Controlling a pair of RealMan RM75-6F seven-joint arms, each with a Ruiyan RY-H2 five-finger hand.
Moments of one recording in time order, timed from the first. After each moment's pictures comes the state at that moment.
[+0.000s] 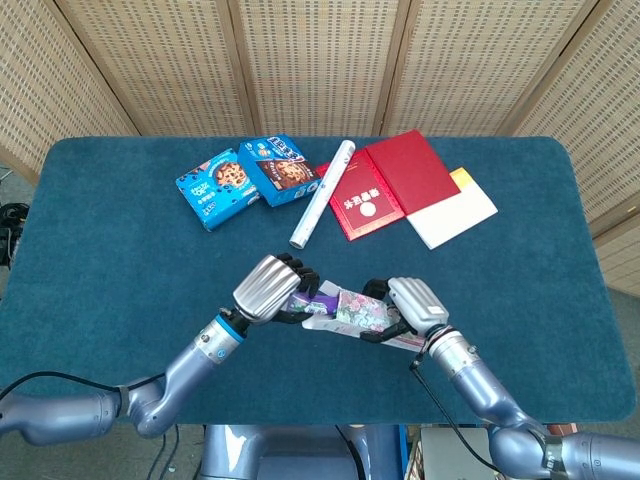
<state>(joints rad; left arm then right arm) -0.84 -1.63 -0.20 -1.56 1.43 1.10 0.22 0.67 -1.27 0.23 -1.94 -0.97 0.90 -0.08</state>
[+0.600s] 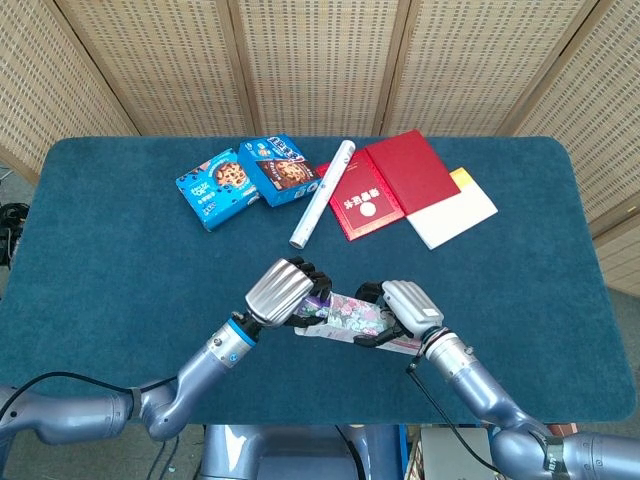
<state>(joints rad) -0.86 -1.68 -0.22 -1.56 1.41 1.10 0.27 0.68 -1.25 0.22 -1.95 -1.01 0.88 -0.01</state>
